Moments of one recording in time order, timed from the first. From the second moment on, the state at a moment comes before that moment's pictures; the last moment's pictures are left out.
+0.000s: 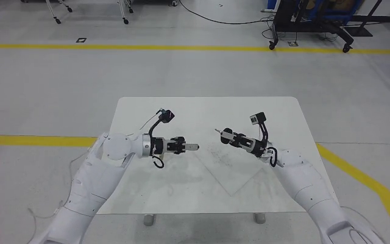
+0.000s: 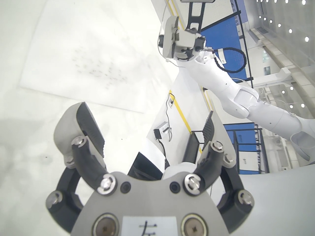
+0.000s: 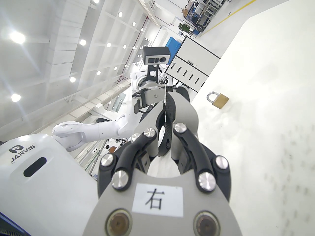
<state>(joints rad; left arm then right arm) 1.03 -1.12 -1.10 -1.49 0.03 -0.25 -1.07 -1.04 -1.15 1.03 -0.96 0.57 -0.83 0.99</state>
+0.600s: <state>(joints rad) 1.13 -1.05 -1.05 -1.85 1.04 0.08 -1.40 -1.04 -1.15 1.03 -0.96 0.57 -0.83 0.99</state>
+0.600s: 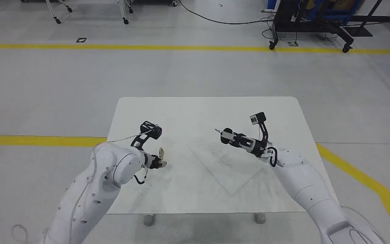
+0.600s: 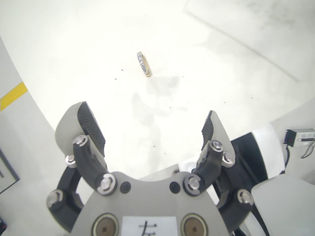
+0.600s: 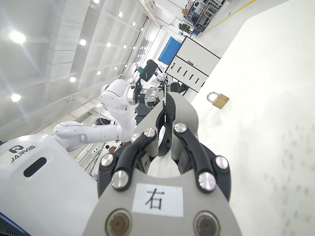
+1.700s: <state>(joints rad) 0.90 -1.17 -0.85 -1.42 0.92 0.27 -1.31 -1.04 -1.15 1.03 -0.96 0.57 -0.83 0.99</state>
